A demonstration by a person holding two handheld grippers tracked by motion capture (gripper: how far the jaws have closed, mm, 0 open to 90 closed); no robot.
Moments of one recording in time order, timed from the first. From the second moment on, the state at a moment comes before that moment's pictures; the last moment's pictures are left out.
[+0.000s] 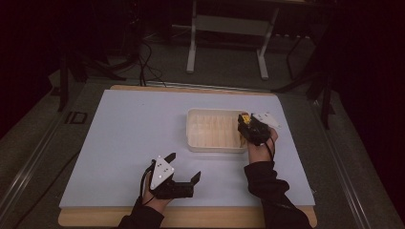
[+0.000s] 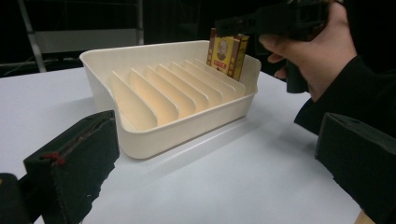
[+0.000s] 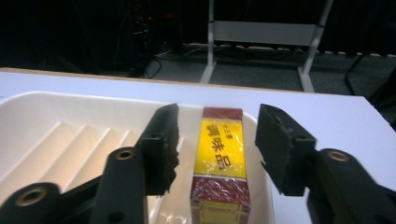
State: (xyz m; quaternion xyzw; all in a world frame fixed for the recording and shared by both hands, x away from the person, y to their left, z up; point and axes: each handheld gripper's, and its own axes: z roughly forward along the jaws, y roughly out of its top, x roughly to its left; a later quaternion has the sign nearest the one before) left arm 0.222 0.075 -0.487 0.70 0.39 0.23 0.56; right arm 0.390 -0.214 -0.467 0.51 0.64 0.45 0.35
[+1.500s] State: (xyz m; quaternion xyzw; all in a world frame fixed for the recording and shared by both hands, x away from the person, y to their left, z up) left arm 0.220 0.076 -0.488 0.70 0.38 0.21 0.56; right arm 0.288 -0.250 -0.440 0.35 0.73 0.54 0.21
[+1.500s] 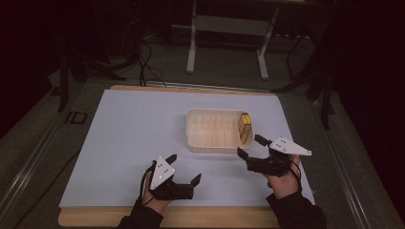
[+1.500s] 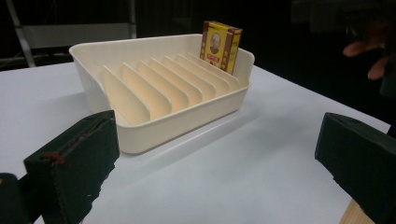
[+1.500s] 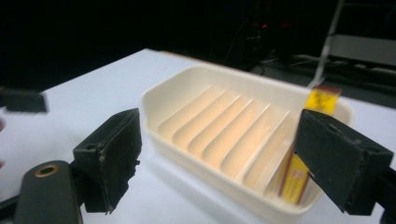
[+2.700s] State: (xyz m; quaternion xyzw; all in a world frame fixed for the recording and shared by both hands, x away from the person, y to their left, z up) left arm 0.220 0.075 -0.491 0.71 0.37 0.20 0.56; right arm 0.250 -0.300 -0.475 0.33 0.78 0.48 0.22
